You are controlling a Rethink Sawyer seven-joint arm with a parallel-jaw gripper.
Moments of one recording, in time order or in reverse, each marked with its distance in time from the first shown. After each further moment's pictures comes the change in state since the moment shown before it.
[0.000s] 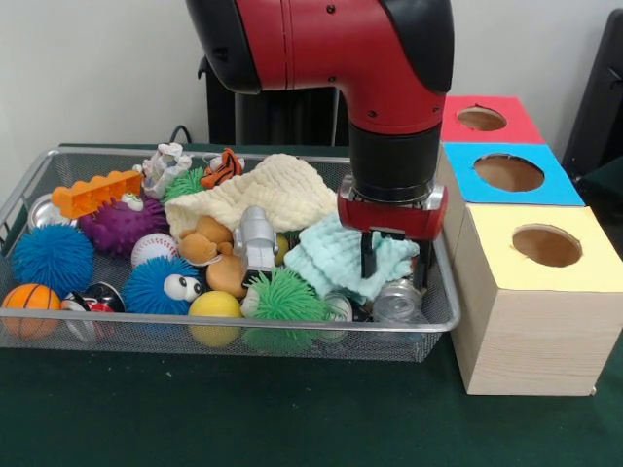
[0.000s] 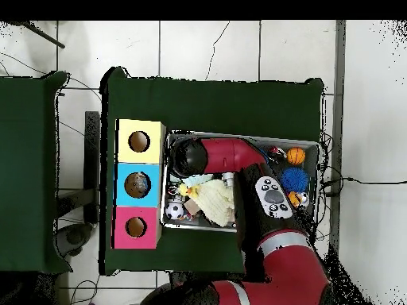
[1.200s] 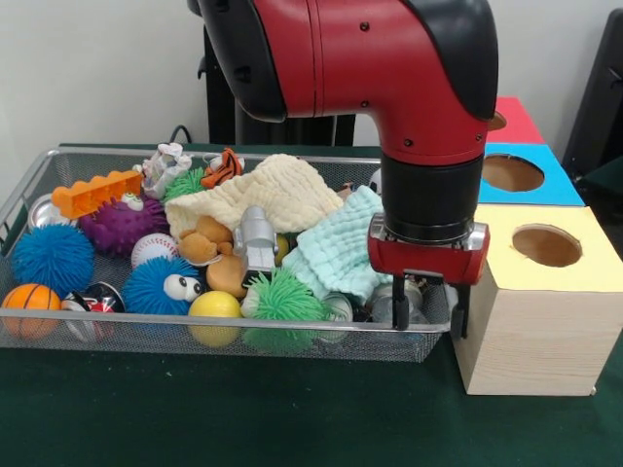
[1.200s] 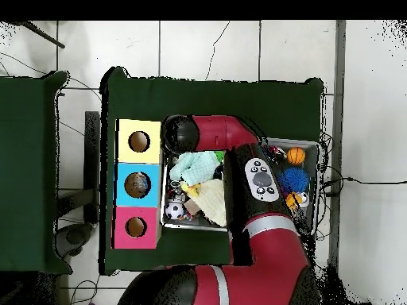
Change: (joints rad) arm 0.056 0.077 -0.002 -0.205 0.027 0.048 0.000
